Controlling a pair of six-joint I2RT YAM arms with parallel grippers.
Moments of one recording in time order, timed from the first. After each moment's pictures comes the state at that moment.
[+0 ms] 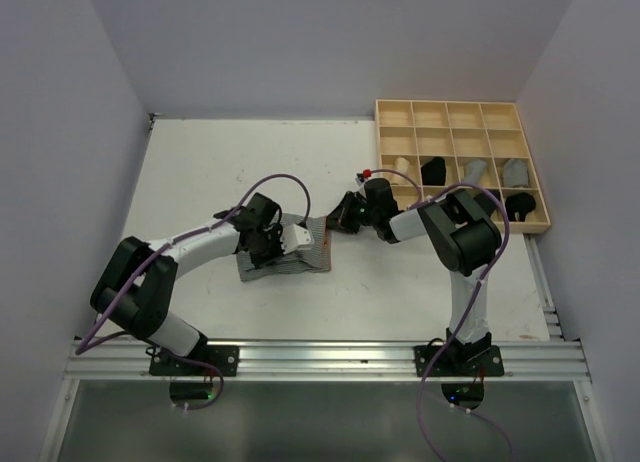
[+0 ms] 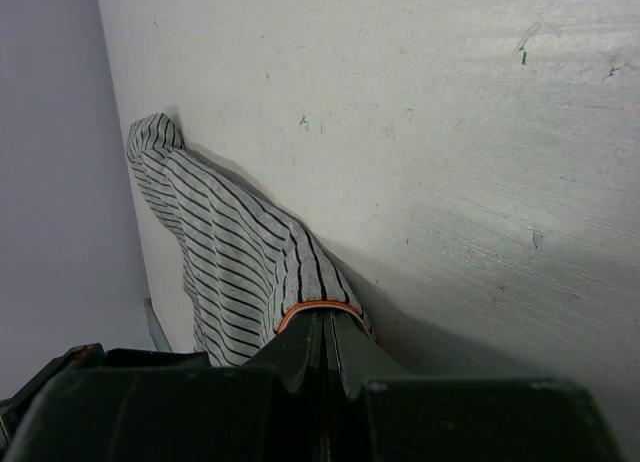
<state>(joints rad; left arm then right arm) -0.52 1.53 0.84 -0.51 0.25 0.73 0.47 2.06 0.95 0.52 -0.50 0.96</state>
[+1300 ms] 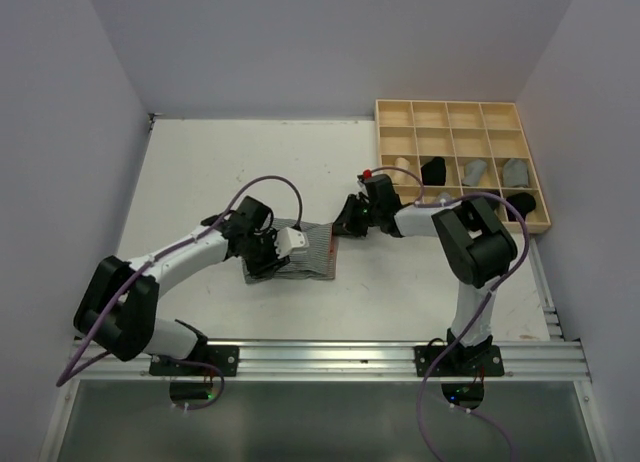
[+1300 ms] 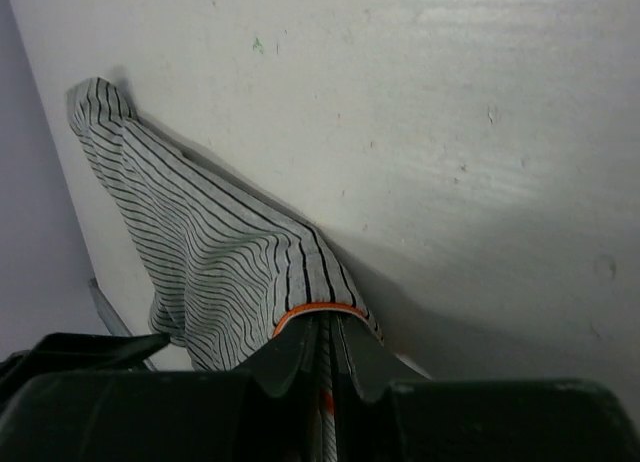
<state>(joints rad) -0.52 1.44 0.79 -0.59 0.34 0.71 0.47 1.95 0.97 0.24 -0.46 0.85</state>
